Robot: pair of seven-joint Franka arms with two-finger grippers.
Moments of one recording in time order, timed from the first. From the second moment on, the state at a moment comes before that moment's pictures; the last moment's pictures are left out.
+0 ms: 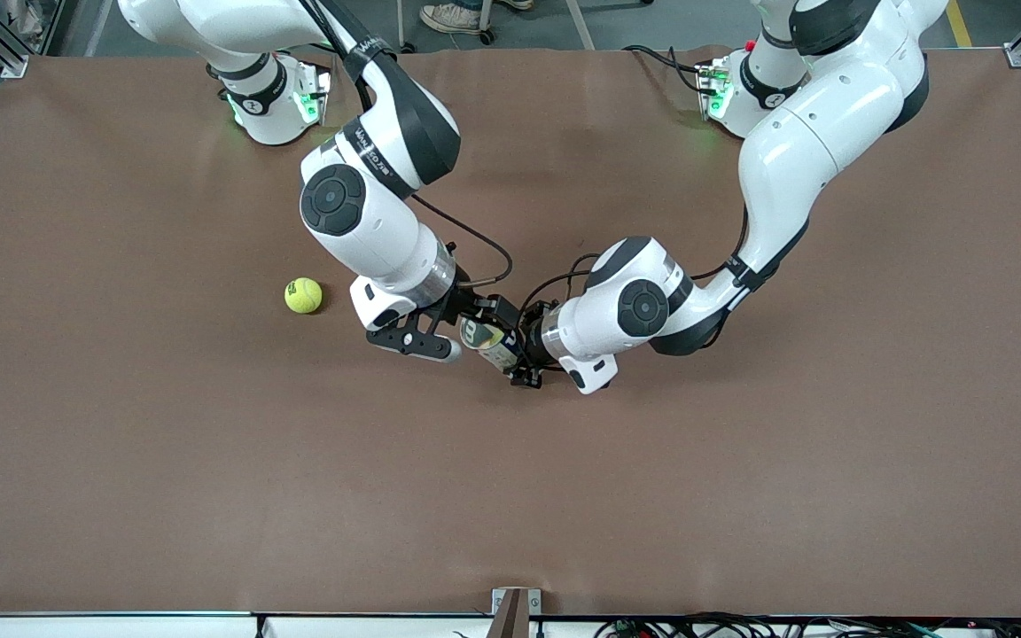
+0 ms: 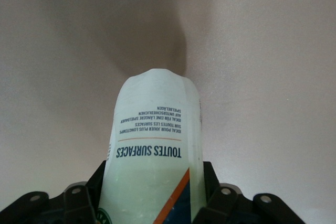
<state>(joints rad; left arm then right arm) -0.06 0.99 -0.80 -1.42 0.24 2.38 -2.09 0.65 0.51 -0.05 -1.44 0.34 2.15 0.75</state>
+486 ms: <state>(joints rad) -0.06 0.99 -0.81 -1.41 0.24 2.38 -2.08 0.55 0.49 -0.09 -1.42 0.33 1.96 0.53</state>
